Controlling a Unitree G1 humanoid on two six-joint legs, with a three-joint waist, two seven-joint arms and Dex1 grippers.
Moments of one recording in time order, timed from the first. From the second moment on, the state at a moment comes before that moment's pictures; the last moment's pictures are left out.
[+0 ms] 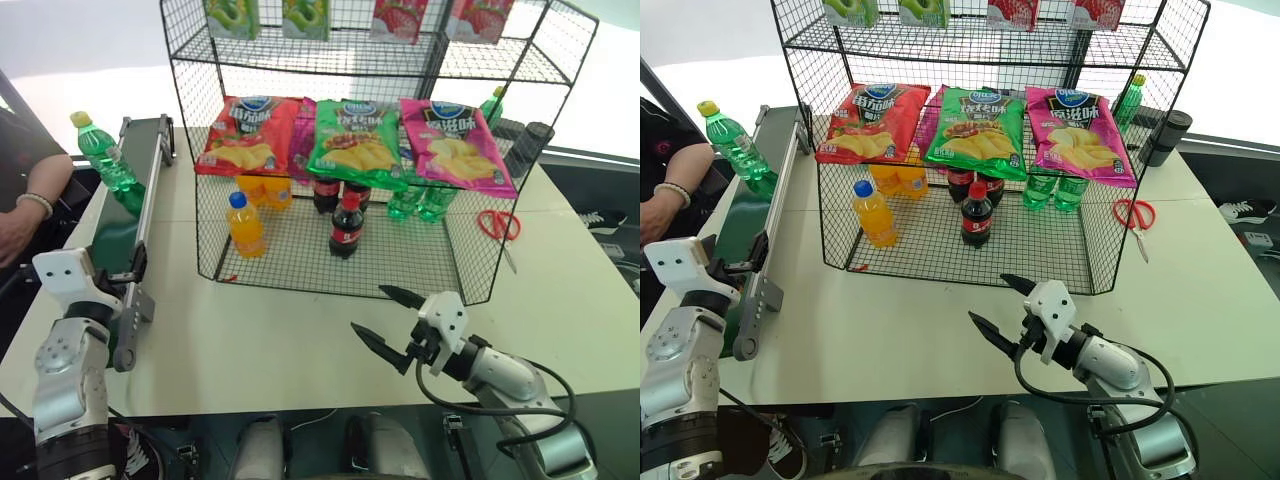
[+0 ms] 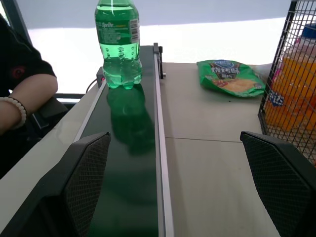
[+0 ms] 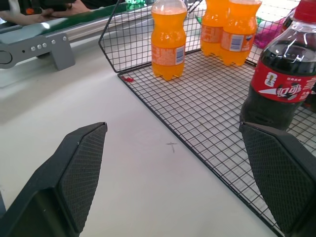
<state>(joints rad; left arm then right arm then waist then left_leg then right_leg) -0.04 0.40 0.49 0.00 -0.38 0.14 -0.23 0.19 -0.47 0.09 -0.48 0.32 0.20 0.66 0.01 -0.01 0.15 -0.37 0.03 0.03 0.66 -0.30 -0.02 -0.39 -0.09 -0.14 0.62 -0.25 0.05</state>
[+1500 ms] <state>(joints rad) -0.02 0.38 0.53 0.07 -0.34 0.07 -0.13 0.12 -0.47 0.10 -0.51 0.34 0.30 0.65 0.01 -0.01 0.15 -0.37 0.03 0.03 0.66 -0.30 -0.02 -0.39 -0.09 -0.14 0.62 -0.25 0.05</state>
